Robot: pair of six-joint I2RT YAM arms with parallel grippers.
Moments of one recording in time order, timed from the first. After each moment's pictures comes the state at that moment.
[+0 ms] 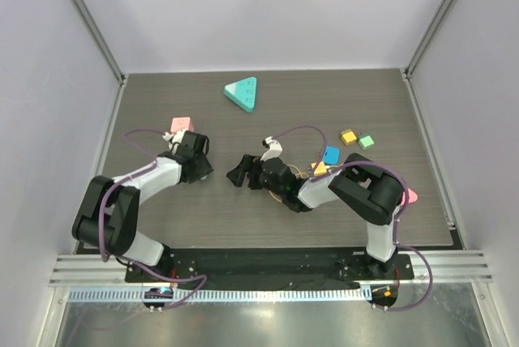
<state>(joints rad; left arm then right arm) -0.35 1.52 0.77 -0.27 -0.25 -0.79 0.93 1.90 0.75 0.79 0.14 0.83</state>
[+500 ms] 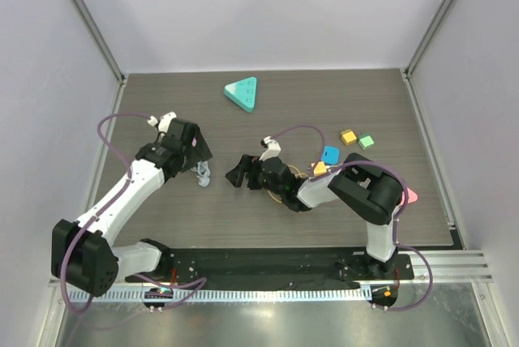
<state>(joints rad) -0.39 1.20 0.89 -0.64 -0.32 -0.77 0.93 1.90 0.77 0.78 0.12 0.82</state>
